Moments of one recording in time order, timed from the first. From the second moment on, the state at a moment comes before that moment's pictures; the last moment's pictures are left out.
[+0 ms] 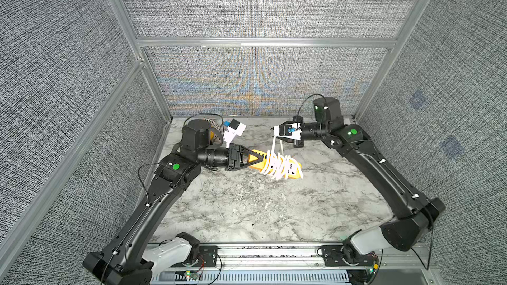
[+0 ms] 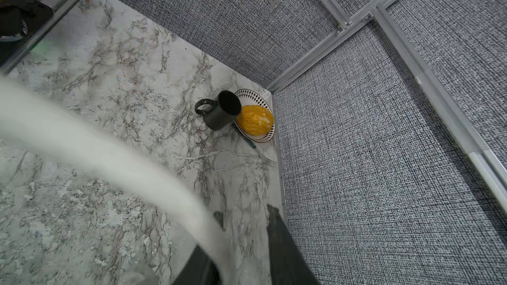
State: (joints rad) left arm -0.51 1.12 1.33 -0.60 1.05 -0.81; right arm 0.51 1.48 1.63 -0.63 -0.63 -1.06
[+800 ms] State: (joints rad) left arm -0.51 1.13 1.37 -0.44 1.15 -0.96; right arm 0.39 1.23 1.10 -0.21 -0.74 -0.73
